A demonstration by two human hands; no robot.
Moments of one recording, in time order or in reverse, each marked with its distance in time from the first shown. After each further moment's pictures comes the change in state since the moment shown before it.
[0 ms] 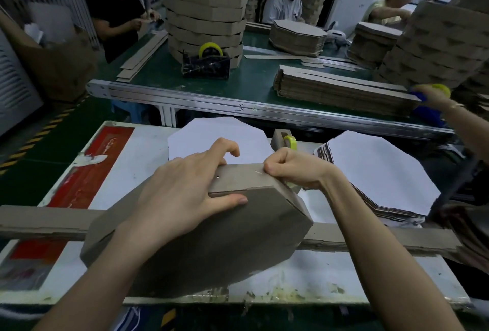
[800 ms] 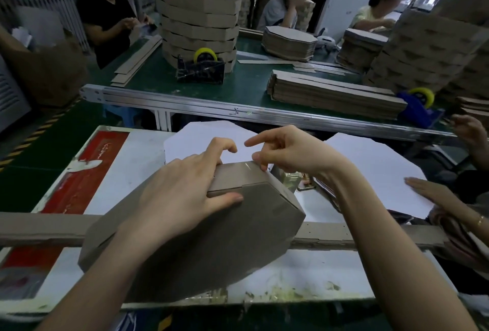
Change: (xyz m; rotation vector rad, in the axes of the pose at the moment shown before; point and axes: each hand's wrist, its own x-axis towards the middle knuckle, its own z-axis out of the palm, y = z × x) left_hand 0.000 -0.008 0.003 0.008 0.019 -0.002; right_hand -0.015 -0.068 0.018 -0.294 0.388 0.105
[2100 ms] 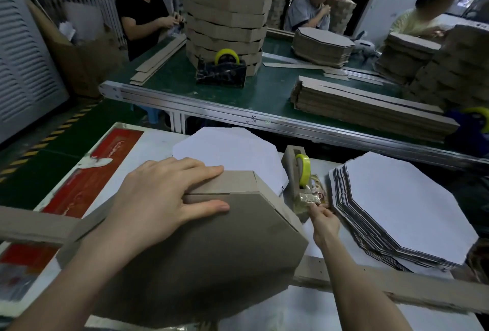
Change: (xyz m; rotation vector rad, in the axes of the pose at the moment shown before) left_hand 0.034 -0.017 -0.001 0.200 0.045 -0.100; right_hand 0.077 0.291 0.054 0.842 0.971 0.678
